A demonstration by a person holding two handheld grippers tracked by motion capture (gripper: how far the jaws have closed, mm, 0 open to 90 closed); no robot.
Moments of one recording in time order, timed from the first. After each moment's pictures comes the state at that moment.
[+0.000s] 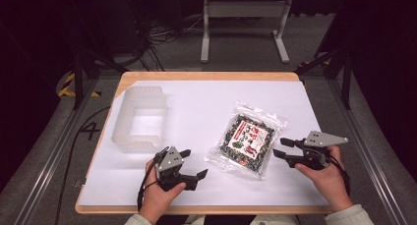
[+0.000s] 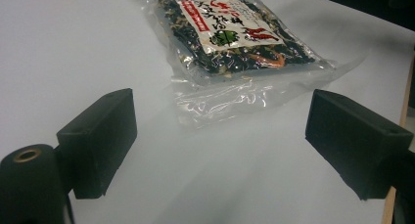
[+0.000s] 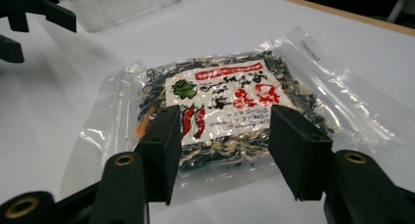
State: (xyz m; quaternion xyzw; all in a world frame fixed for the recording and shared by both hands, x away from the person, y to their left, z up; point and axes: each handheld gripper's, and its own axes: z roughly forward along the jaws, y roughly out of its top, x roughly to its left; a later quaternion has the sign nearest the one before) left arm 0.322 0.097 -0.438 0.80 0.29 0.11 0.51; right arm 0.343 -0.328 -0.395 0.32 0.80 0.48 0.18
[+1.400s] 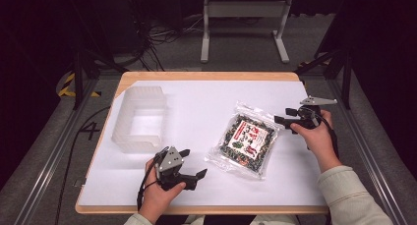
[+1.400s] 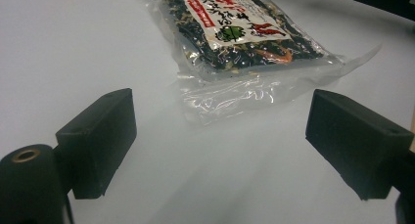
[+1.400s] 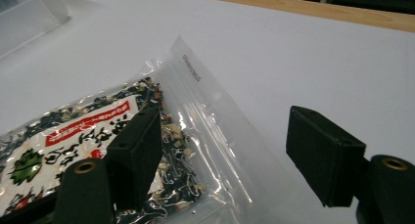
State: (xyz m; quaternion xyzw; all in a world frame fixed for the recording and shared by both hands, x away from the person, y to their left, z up) left arm 0.323 0.098 -0.442 0.80 0.29 0.12 0.51; right arm 0.459 -0.352 -0.400 0.44 0.76 0.44 0.17
